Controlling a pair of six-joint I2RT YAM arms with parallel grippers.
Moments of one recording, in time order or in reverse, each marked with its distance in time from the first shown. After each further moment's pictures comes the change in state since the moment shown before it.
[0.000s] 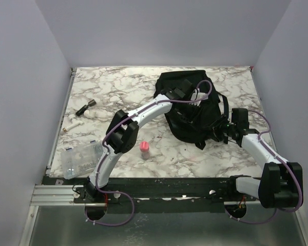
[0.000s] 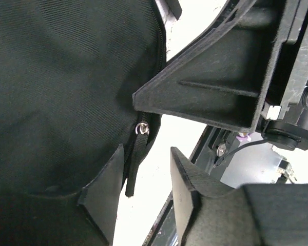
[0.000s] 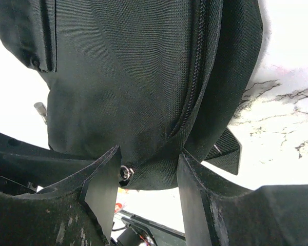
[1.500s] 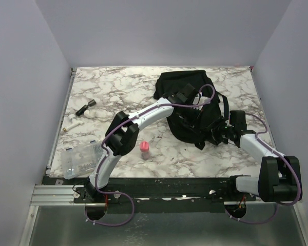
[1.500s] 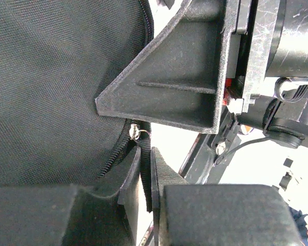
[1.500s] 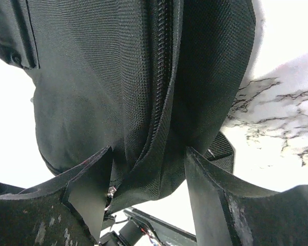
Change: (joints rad) left arm -0.049 -0.030 -0.061 0.039 -0.027 -0.021; right arm 0.000 0.057 -0.043 0.063 -0.042 0.018
